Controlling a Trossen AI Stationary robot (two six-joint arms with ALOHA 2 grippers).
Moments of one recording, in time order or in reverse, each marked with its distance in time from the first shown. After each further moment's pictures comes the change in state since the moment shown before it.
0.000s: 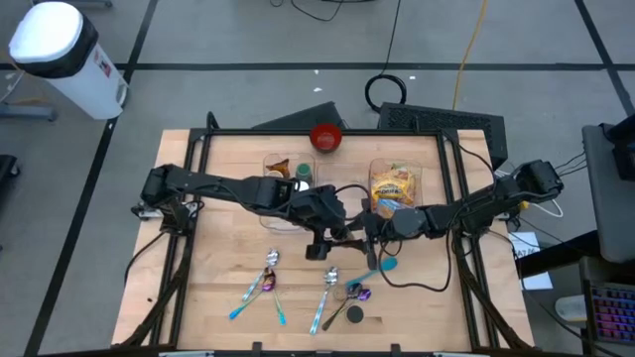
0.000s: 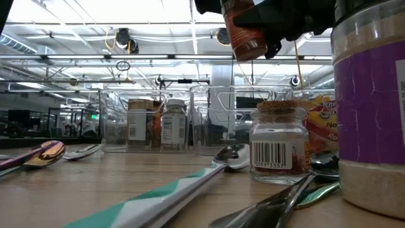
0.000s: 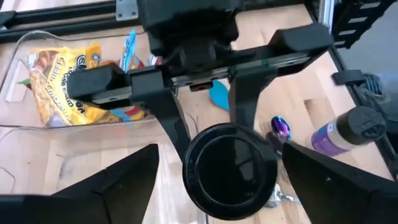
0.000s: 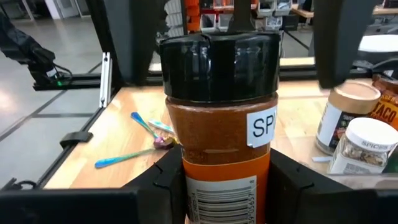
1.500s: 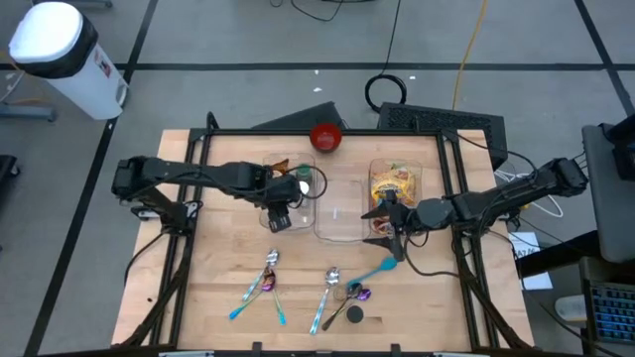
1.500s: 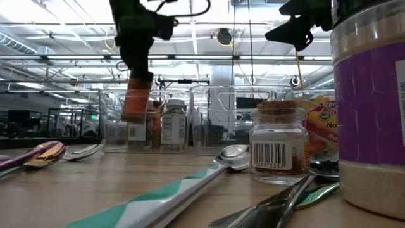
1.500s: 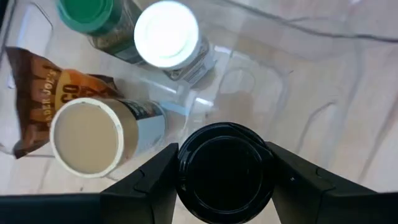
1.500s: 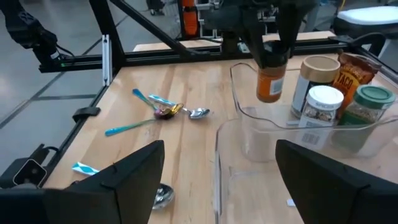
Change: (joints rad) left arm 0.164 -0.252 -0.445 -0.326 -0.179 -0.320; right arm 0.009 -0.369 -0.039 -0.447 -0.001 0.058
